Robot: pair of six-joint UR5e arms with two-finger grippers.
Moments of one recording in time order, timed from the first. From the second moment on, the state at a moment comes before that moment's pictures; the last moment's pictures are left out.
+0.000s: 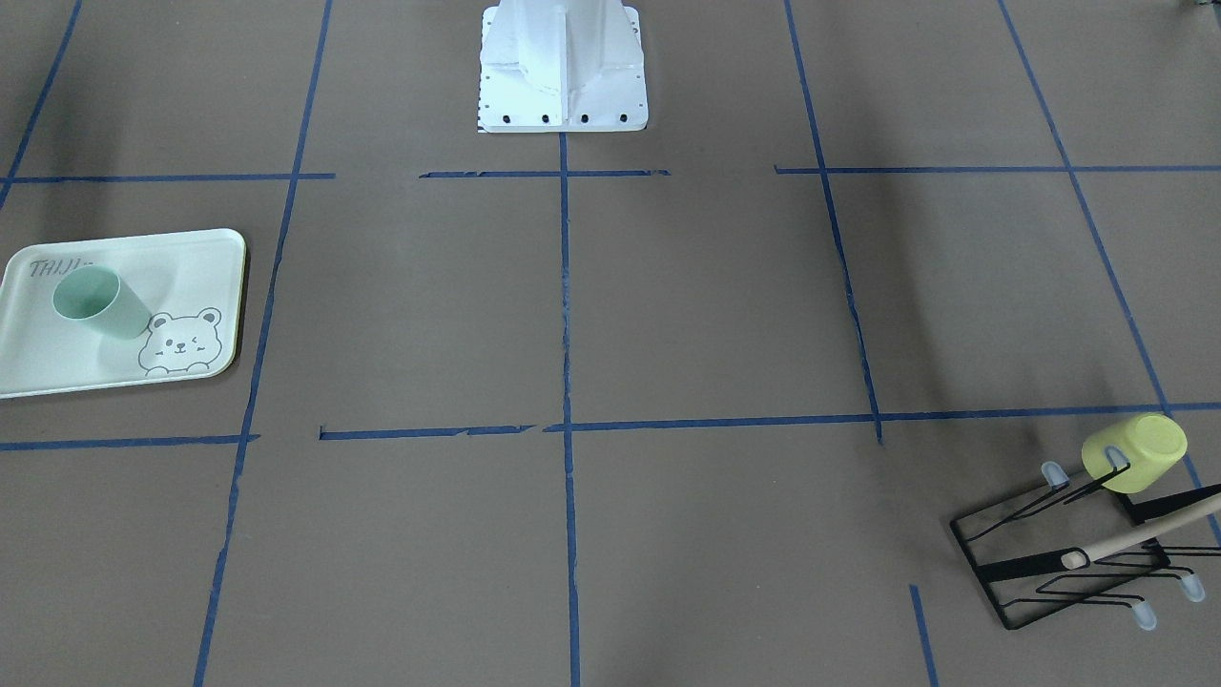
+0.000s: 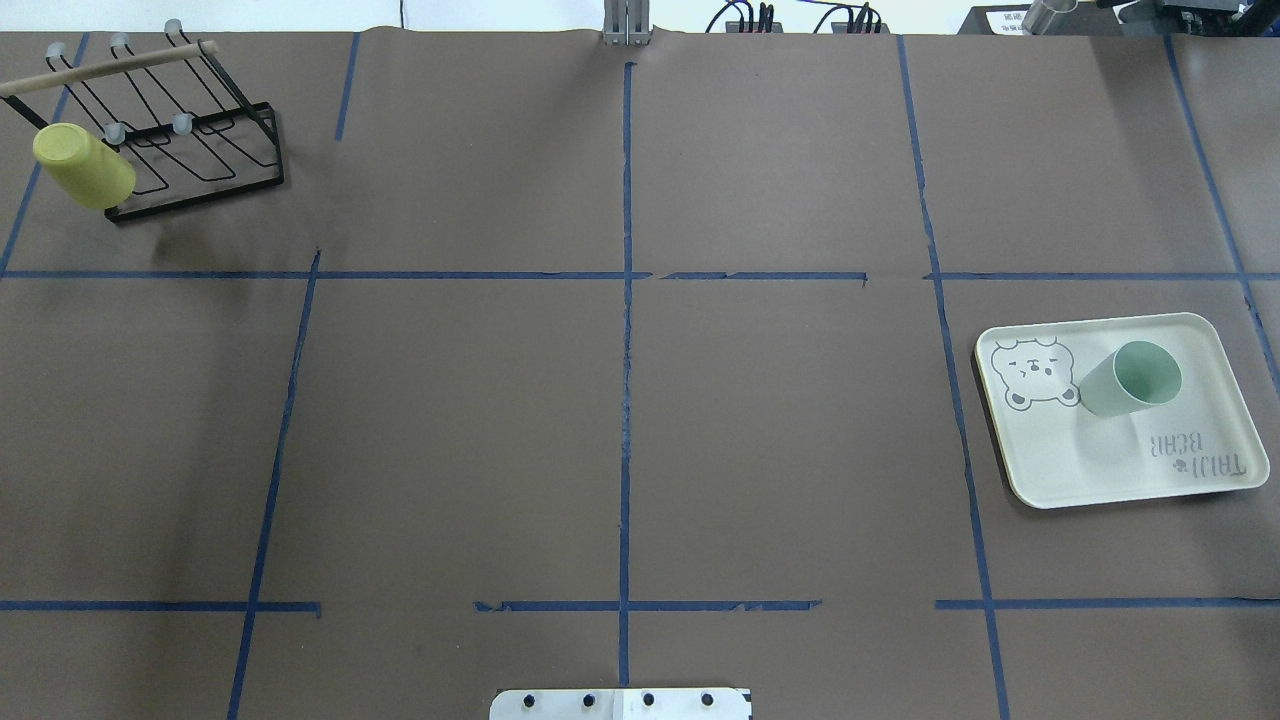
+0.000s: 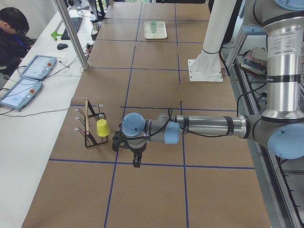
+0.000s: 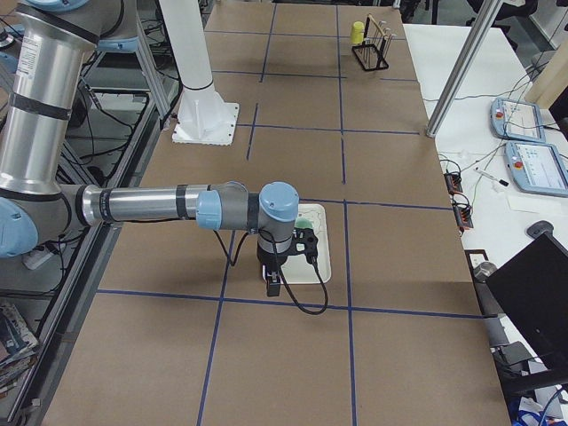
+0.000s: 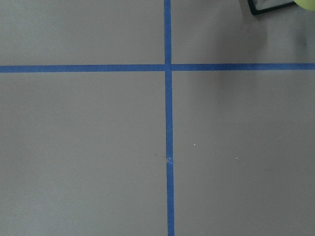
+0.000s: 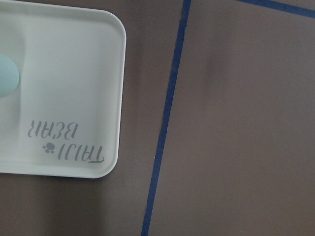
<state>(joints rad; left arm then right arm) -1.54 -1.47 -1.67 -1.61 -2.40 0.02 1.46 -1.87 1.94 -1.66 2.24 -0.09</state>
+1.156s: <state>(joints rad) -1.54 -1.46 -1.68 -1.55 -2.40 0.06 1.46 -1.86 1.94 -1.66 2.24 -0.09</state>
